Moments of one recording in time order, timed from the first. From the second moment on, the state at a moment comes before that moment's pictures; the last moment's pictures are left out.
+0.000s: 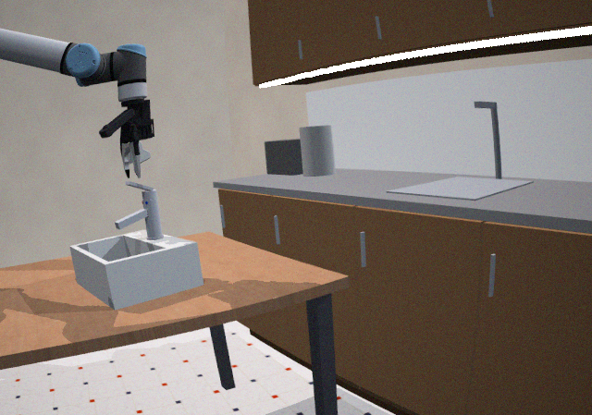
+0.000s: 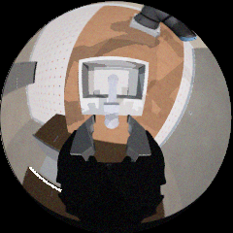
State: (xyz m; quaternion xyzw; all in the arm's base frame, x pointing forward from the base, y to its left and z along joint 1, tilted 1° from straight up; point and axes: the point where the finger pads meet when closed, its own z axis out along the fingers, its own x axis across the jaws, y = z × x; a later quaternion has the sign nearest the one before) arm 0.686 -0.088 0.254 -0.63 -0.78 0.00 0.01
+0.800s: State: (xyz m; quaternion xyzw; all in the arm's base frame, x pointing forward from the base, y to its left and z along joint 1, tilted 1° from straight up) arm 0.686 -0.088 0.231 -0.63 -0.78 0.00 0.01
